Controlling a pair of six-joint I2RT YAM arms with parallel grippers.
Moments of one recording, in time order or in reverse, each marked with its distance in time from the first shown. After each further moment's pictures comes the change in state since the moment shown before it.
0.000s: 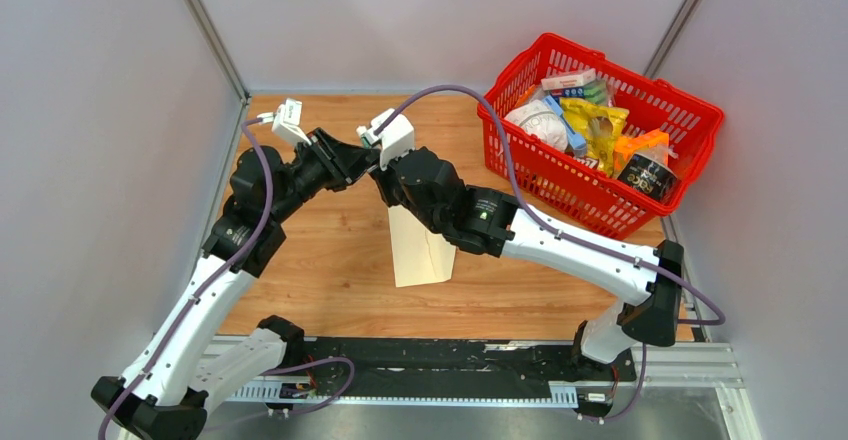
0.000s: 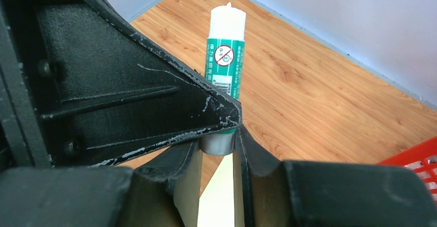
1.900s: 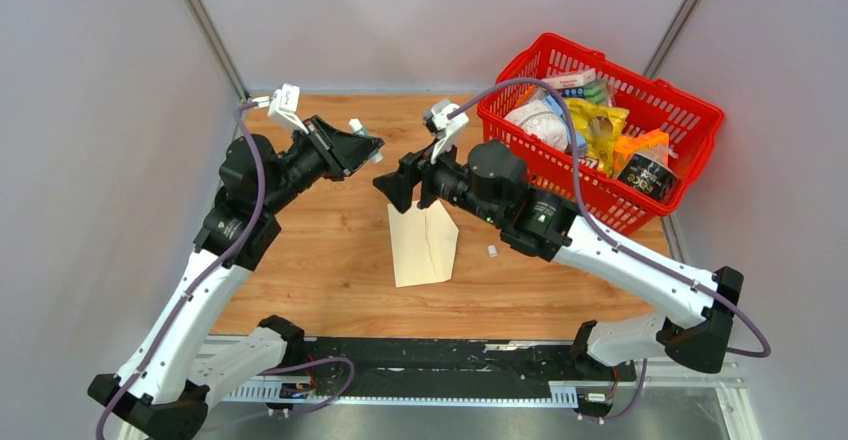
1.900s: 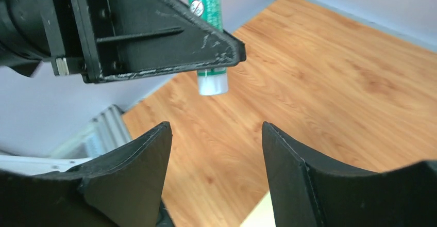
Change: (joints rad) left arm -0.003 0.024 0.110 -0.005 0.055 0.050; right arm -0.167 -0.257 -0.224 0.148 -0.485 0.269
